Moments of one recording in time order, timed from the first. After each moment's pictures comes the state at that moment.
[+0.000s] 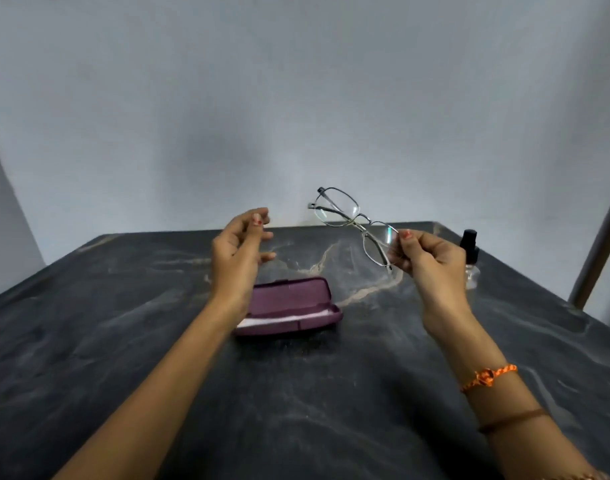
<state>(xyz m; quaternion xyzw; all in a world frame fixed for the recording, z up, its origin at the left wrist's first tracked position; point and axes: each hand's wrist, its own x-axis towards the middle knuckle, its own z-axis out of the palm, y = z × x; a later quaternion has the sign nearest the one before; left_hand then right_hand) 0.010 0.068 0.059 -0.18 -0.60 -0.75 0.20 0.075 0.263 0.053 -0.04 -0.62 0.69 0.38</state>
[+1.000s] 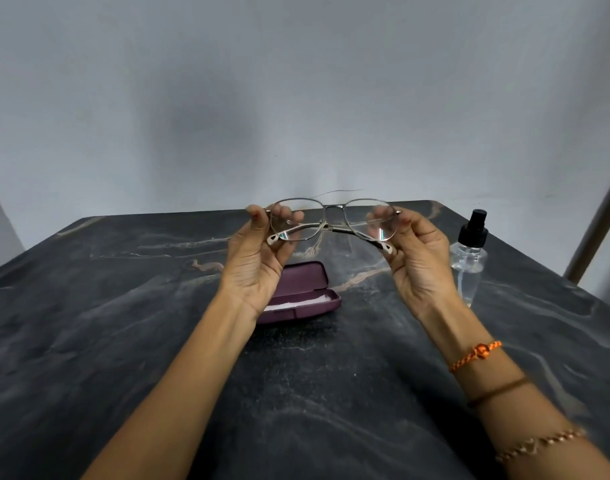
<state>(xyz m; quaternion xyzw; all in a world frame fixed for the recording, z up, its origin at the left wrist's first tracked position) 0.013 0.089 0.052 -0.21 -0.28 -0.93 -0.10 0.063 0.254 0.049 0.11 -0.45 0.84 0.27</state>
